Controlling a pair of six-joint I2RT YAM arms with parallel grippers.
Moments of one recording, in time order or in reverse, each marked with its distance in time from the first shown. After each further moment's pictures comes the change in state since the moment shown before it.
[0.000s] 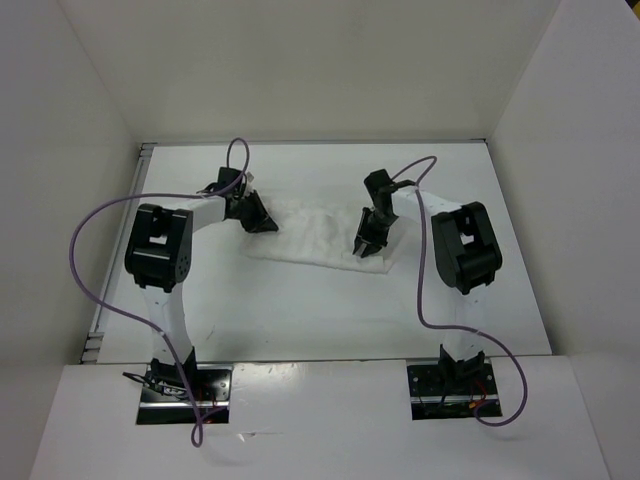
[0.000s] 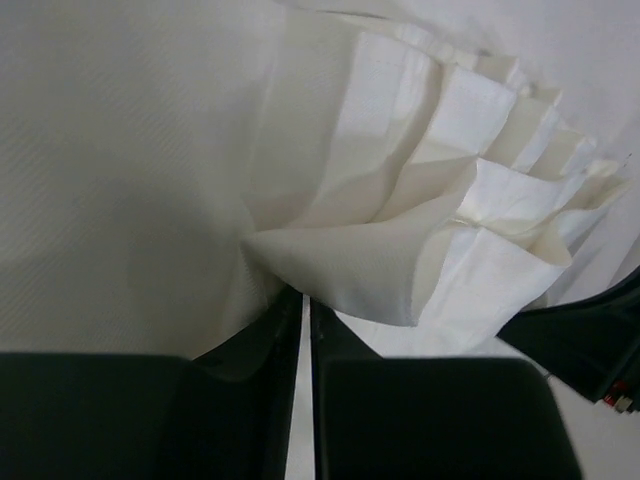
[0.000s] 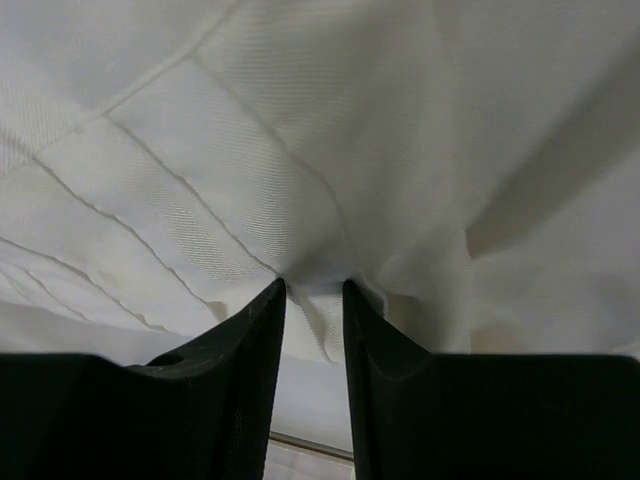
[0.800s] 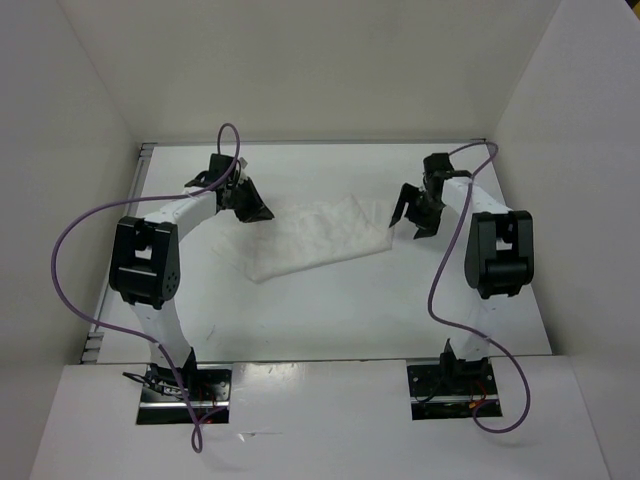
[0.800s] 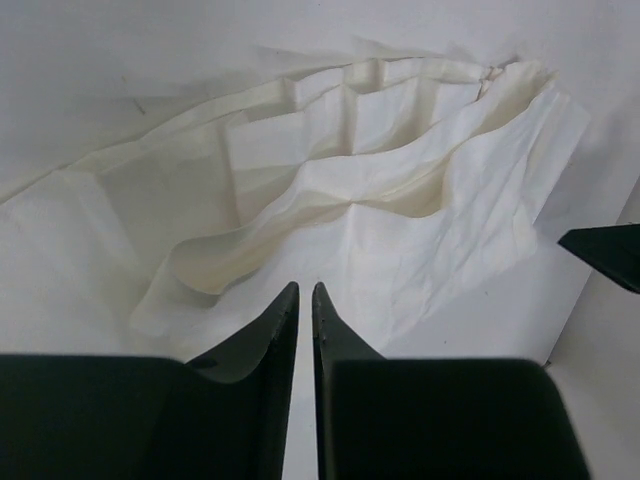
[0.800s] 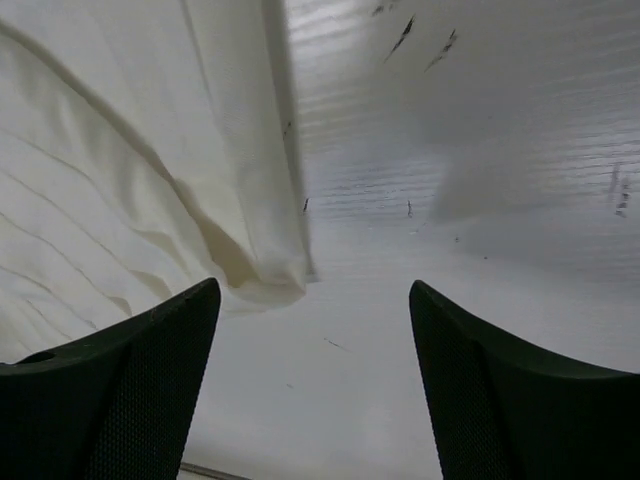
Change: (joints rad) left arm -0.001 -0.217 -0.043 -0.121 -0.063 -0.015; right arm -0.304 -0.106 0.048 -0.011 0.037 -0.254
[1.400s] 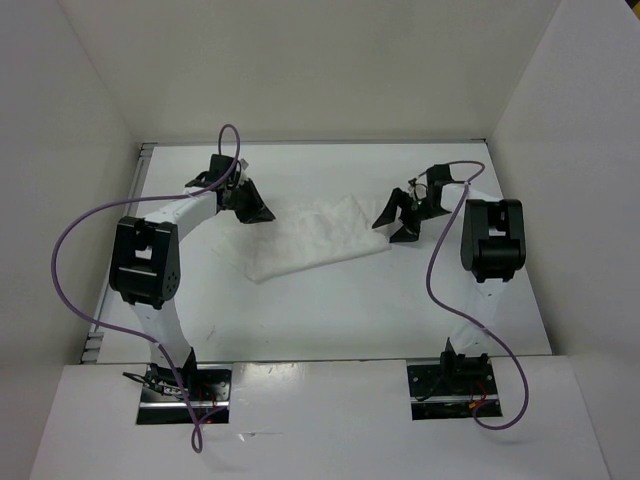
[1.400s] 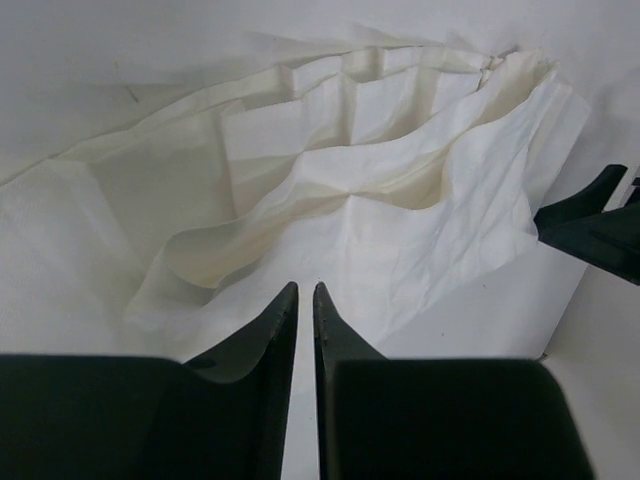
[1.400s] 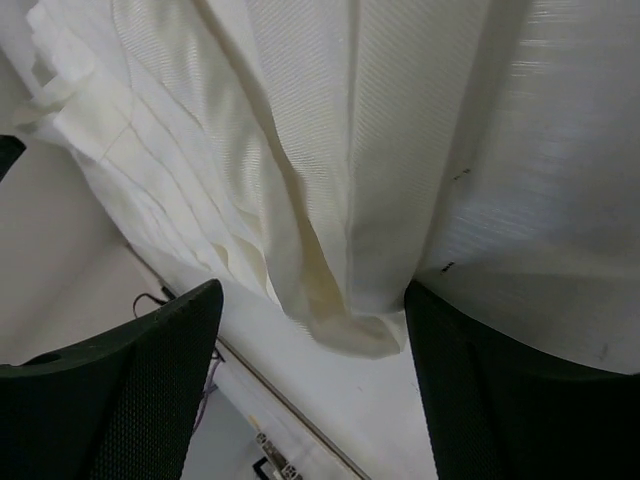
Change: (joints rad) left arm -0.004 0.000 0.000 -0.014 0.012 -0.002; right arm -0.058 0.172 -0.037 0.146 -0.507 -0.058
